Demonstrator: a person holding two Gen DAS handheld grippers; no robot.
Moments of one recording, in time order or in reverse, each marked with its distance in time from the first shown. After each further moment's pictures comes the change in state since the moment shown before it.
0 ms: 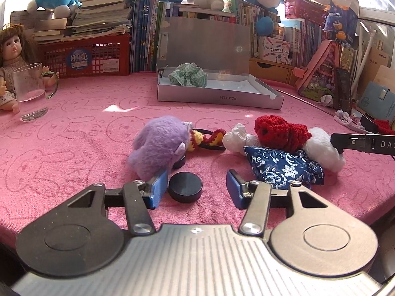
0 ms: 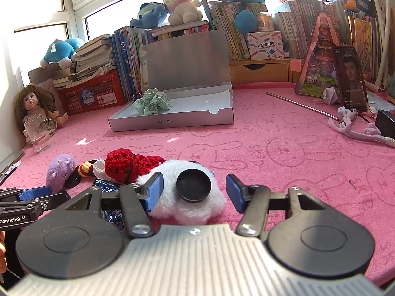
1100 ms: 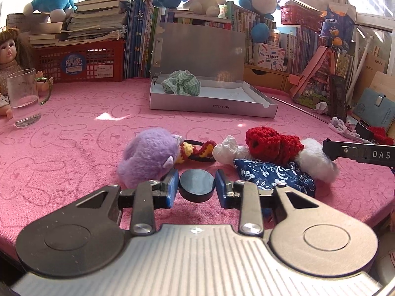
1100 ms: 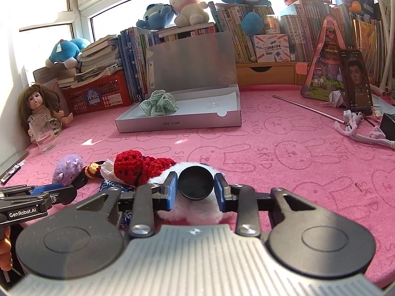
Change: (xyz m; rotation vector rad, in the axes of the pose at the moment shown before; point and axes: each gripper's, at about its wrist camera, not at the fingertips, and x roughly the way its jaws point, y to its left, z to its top) left arm 0.002 -0.011 0.010 -0.007 -0.032 -0.026; right arm 0.000 0.006 0.004 -0.016 -0.015 0.011
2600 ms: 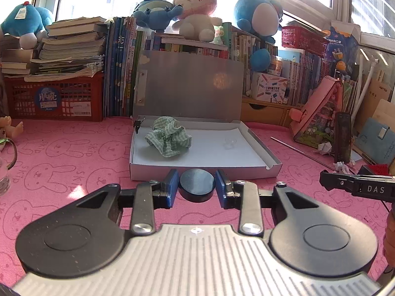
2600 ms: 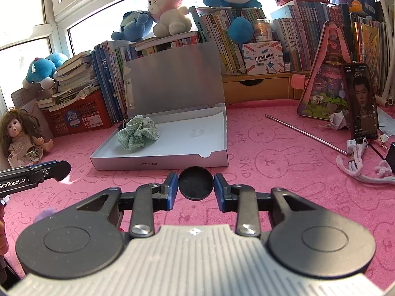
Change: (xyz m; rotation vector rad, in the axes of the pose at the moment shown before) left arm 0.077 0.006 0.124 -0.003 -0.047 -0.053; right arm 0.057 -0.030 0.082 0.056 0.014 -0.034
